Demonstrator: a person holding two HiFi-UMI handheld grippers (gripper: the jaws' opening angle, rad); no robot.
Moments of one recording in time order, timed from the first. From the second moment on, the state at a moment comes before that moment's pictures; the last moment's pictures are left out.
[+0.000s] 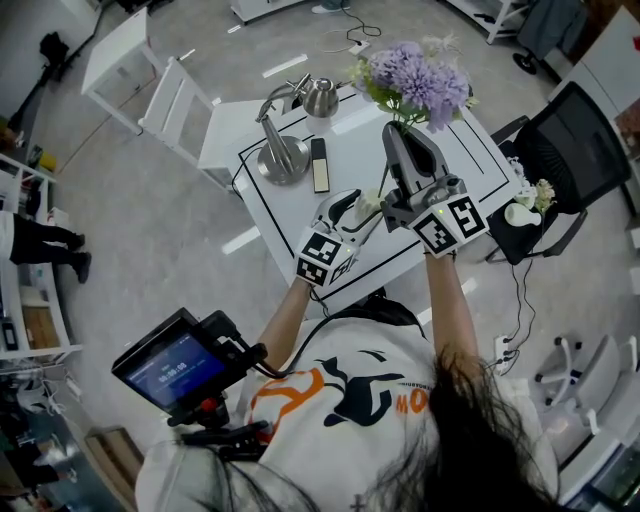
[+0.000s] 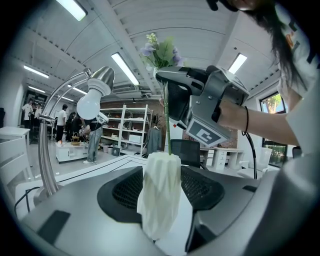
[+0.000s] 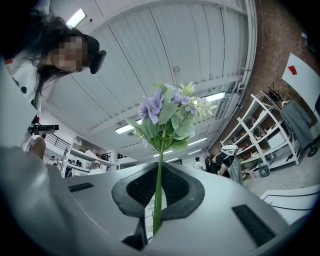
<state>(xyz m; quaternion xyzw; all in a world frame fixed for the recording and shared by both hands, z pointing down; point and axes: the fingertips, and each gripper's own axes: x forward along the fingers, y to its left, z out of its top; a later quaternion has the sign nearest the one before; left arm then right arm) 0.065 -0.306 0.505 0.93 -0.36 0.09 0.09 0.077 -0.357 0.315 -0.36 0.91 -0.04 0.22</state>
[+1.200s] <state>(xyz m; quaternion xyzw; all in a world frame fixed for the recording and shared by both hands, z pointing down) 0.069 -0.301 0.502 0.92 -0.36 0.08 0.08 0.069 -0.294 0.385 -0.39 0.92 0.03 0.07</state>
